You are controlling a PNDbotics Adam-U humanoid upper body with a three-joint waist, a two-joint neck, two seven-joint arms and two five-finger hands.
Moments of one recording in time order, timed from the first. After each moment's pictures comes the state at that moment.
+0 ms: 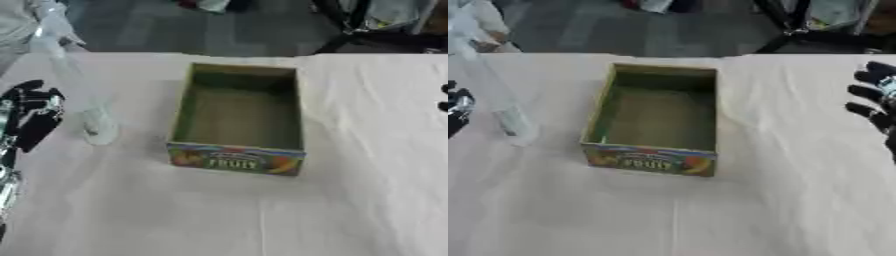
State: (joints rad) left arm -0.39 0.48 0.04 -1.69 -0.09 0.40 0.15; right arm -0.25 -0.54 -0.05 -1.98 -0.51 0.25 -0.22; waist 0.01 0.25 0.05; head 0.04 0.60
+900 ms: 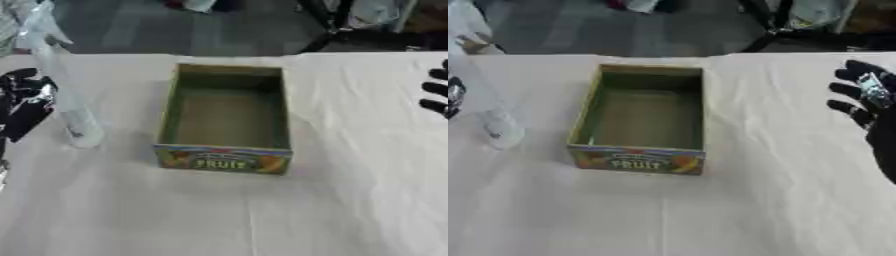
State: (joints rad) left arm -0.46 0.49 0.03 -1.66 -0.10 0.41 0.12; right arm -0.25 -0.54 -0.05 -1.98 -0.51 0.25 -0.22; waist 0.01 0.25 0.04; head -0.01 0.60
